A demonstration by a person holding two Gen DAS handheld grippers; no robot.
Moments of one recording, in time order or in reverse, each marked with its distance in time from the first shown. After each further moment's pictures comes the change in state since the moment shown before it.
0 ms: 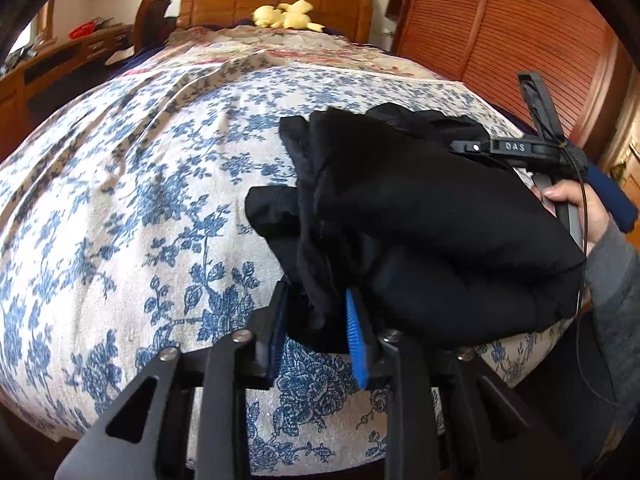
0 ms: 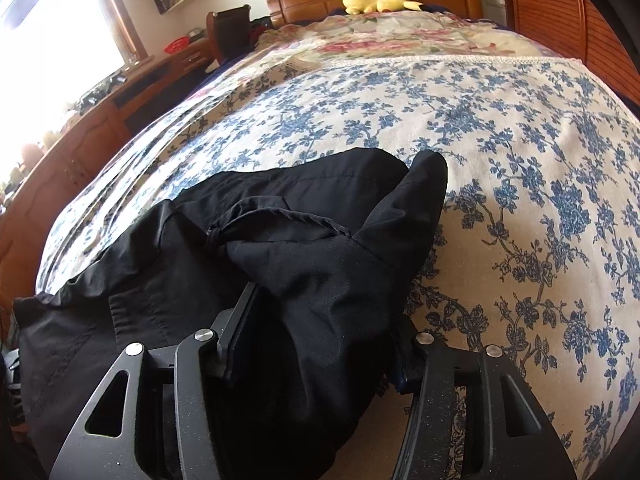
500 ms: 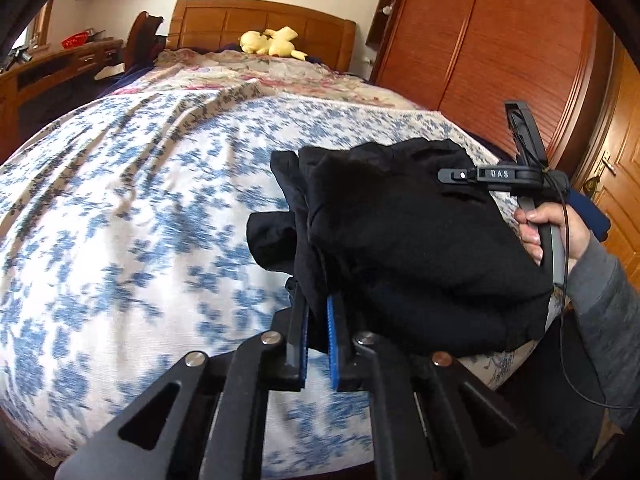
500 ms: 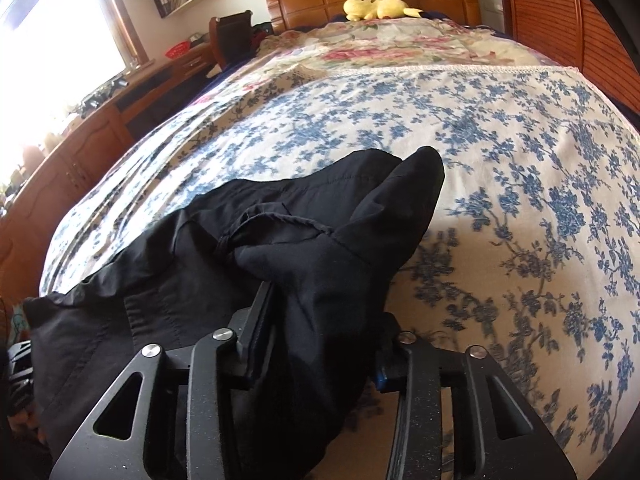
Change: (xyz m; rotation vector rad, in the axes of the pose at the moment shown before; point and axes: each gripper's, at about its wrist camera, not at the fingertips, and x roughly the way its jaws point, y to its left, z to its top) left arm -0.032 0.046 0.003 -0.014 -0.115 -0.101; right arm -0.014 0.029 0.000 0.005 -0.023 -0.007
